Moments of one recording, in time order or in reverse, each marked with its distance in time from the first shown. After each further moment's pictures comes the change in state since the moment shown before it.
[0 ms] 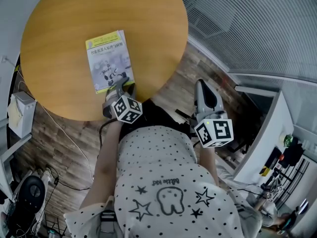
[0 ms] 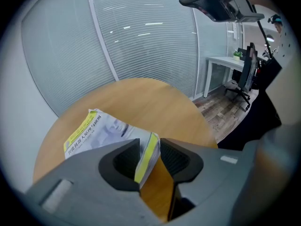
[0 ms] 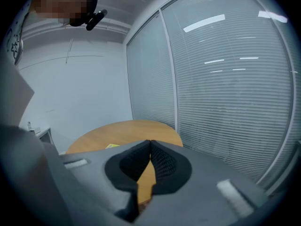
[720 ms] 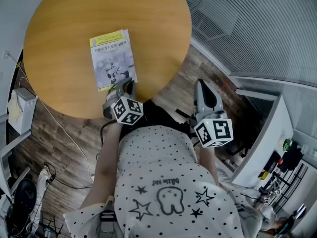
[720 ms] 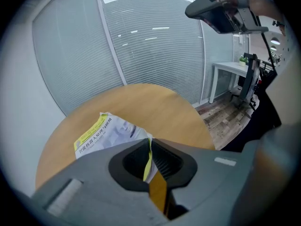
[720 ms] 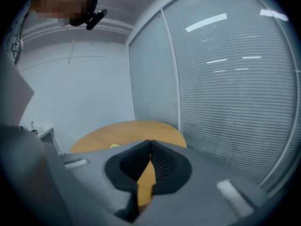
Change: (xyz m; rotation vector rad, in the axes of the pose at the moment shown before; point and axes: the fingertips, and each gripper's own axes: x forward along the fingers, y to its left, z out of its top) left arm -0.022 0.016 0.011 -0.061 -0.043 0.060; right arm 0.006 0.010 0.001 -0.008 -0.003 0.032
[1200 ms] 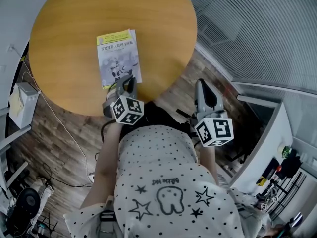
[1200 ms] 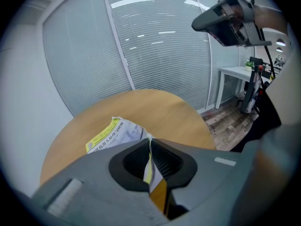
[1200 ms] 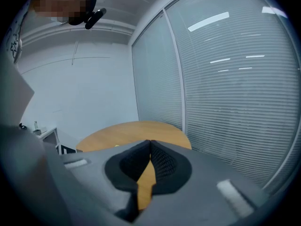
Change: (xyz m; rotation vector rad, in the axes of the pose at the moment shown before) left arm -0.026 0.025 0.014 -0.051 -0.045 0.067; right arm 0.007 0.012 0.005 -0.011 -0.008 0.043
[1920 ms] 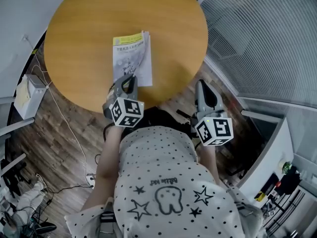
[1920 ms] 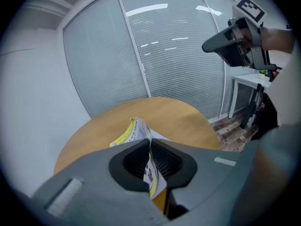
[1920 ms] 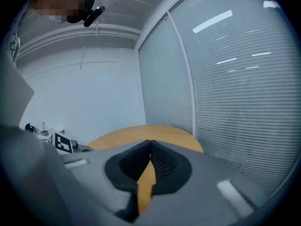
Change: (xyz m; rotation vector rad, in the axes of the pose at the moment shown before) left arm -0.056 0.050 0.009 -0.100 -0.062 0.147; right arm 0.013 0.033 0.011 -0.014 -0.045 0.094
